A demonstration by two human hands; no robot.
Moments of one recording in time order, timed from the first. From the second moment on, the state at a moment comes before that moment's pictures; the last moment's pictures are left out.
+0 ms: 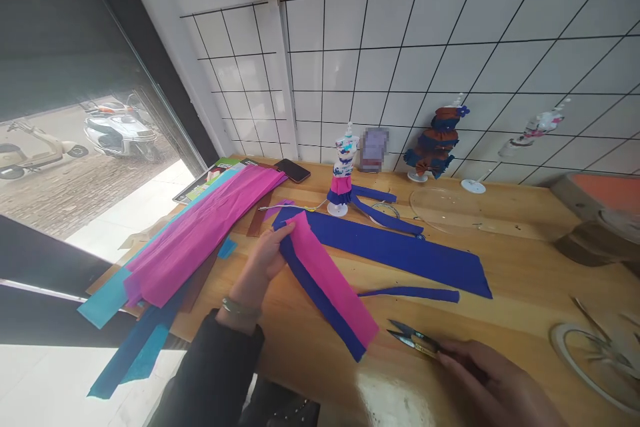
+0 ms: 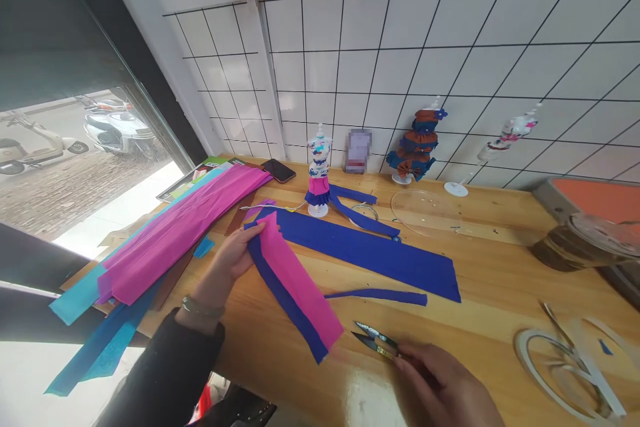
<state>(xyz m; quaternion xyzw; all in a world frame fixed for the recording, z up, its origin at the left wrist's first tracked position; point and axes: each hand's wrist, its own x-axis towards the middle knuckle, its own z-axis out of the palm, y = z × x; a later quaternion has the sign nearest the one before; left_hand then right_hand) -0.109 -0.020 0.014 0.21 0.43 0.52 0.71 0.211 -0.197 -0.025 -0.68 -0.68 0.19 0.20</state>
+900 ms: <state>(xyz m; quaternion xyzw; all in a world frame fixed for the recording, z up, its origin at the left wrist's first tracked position) -0.028 -0.049 0.099 0.69 0.31 0.17 0.63 0.179 -0.174 0.055 -0.67 -0.44 0.42 0.43</state>
